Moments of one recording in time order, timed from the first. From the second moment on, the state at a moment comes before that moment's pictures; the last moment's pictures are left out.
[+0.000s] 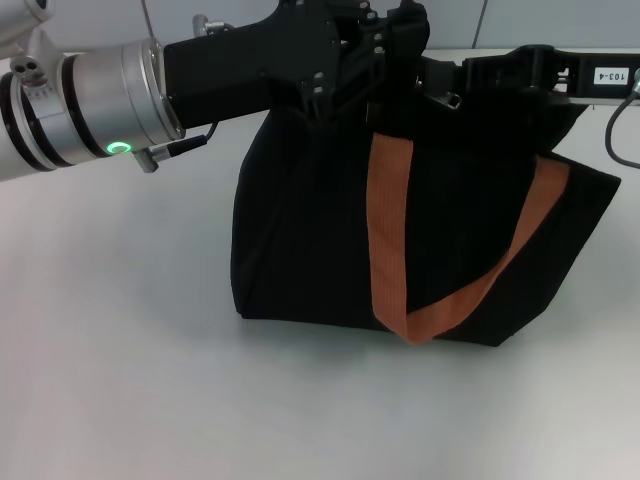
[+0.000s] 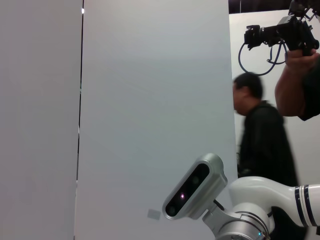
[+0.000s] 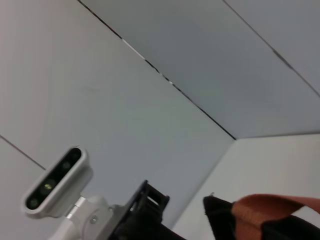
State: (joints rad) left arm -0.76 -2.08 0.89 0.48 1.48 1.68 -1.13; right arm 0.67 2.05 -0.68 -0.84 -1.88 -1.73 2.25
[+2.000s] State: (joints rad) left arm -0.76 -2.08 0.88 0.47 1.47 1.69 -1.13; right arm 0.63 1.98 -0.61 -1.09 -2.17 -1.78 2.49
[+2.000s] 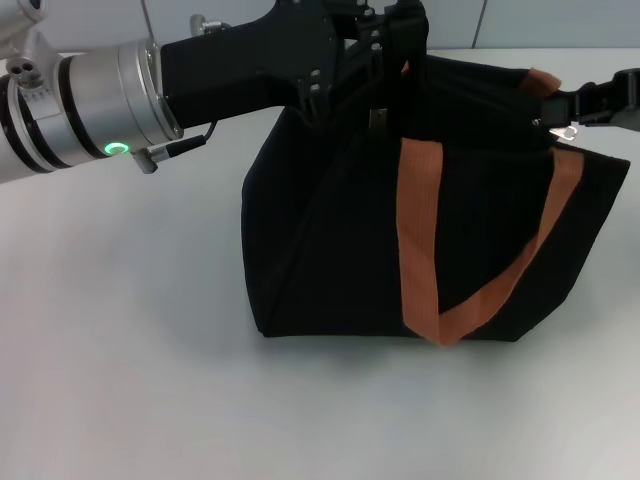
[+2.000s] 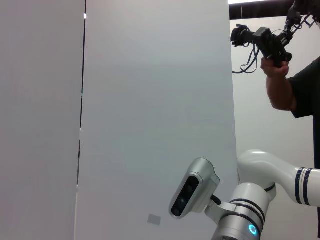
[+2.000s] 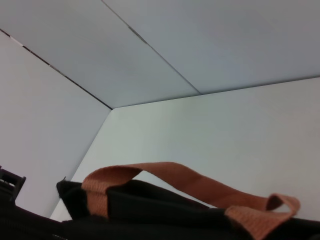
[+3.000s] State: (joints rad) left arm -0.75 -2.07 0.86 0.47 1.47 1.65 -1.13; right arm 0.54 1.97 -0.55 -0.97 -1.84 -1.84 2.26
